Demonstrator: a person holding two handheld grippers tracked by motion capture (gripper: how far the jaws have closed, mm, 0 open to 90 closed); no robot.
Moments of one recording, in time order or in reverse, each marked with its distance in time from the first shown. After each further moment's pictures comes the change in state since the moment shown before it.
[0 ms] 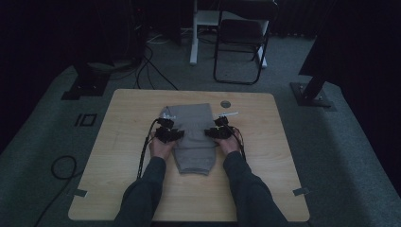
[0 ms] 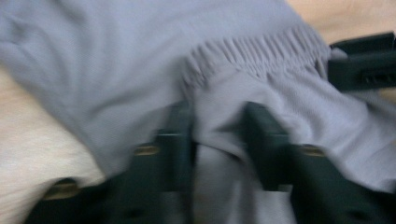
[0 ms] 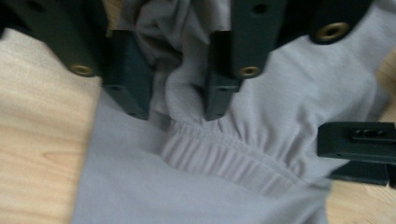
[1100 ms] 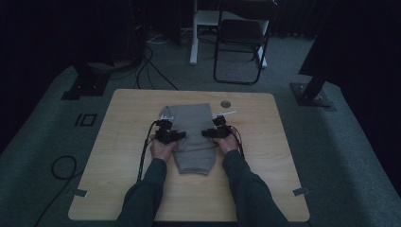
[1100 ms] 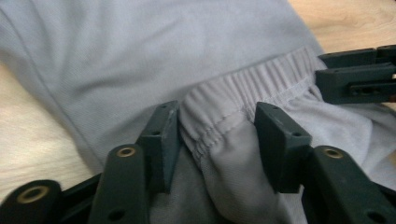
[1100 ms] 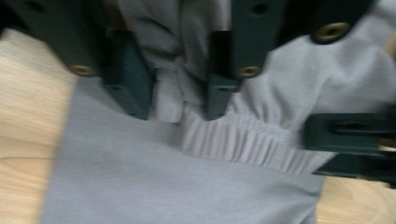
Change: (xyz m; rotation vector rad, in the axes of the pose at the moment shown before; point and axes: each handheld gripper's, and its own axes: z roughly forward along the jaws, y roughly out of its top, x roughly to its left) left arm 0.009 -0.007 0.005 -0.027 -0.060 -0.121; right arm 0.000 0.004 0.009 0.033 0.075 0.009
